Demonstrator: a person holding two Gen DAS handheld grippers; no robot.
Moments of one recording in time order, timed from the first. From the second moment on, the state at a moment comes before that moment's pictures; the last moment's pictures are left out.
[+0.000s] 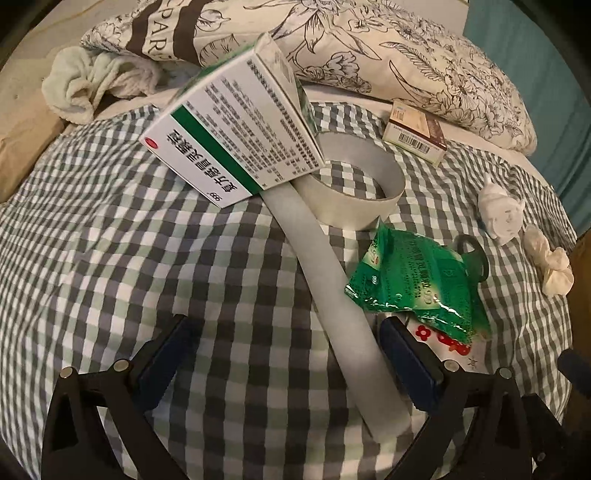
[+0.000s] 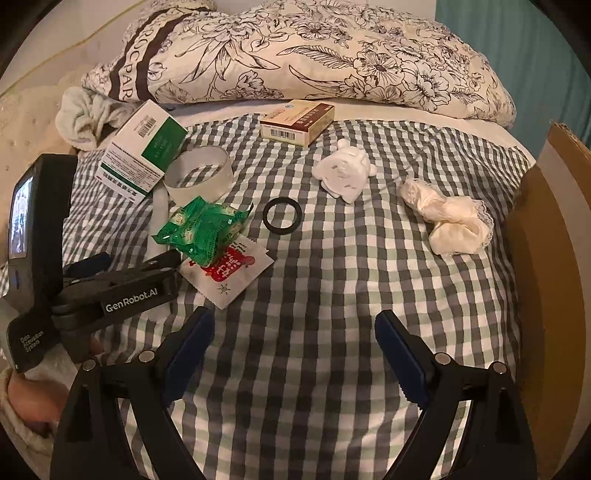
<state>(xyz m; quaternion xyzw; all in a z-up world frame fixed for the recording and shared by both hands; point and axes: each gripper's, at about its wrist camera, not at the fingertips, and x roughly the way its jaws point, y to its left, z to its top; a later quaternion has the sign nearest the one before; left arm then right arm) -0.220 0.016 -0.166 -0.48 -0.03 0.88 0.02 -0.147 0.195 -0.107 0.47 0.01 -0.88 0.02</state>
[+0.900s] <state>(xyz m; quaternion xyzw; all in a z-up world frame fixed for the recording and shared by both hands) -0.202 -0.037 -0.176 -0.43 -0.13 0.89 0.11 -0.238 0.130 -0.144 0.49 0.02 -0.87 0.06</state>
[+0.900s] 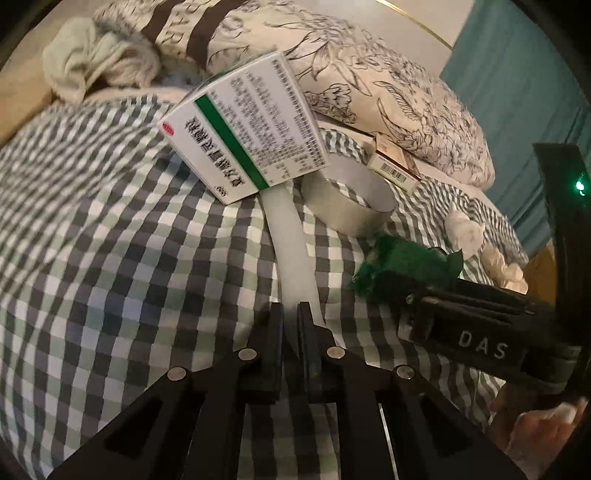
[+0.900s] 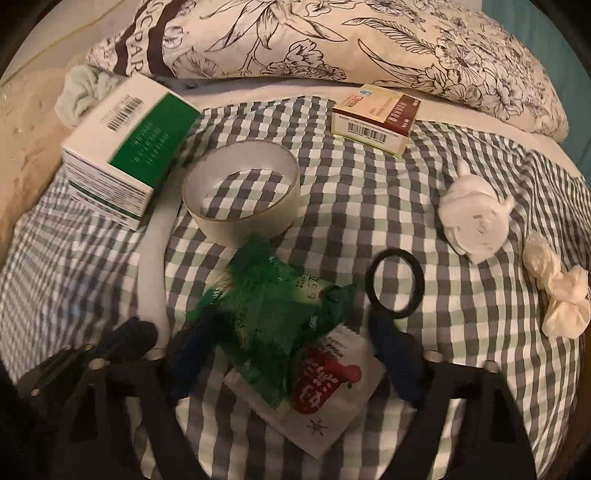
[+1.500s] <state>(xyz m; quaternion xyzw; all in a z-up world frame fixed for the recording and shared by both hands) -0.217 -0.015 -0.159 -0.46 -0.10 0.88 0.10 -0.174 0.173 -0.103 0.45 0.02 -0.89 0.04</state>
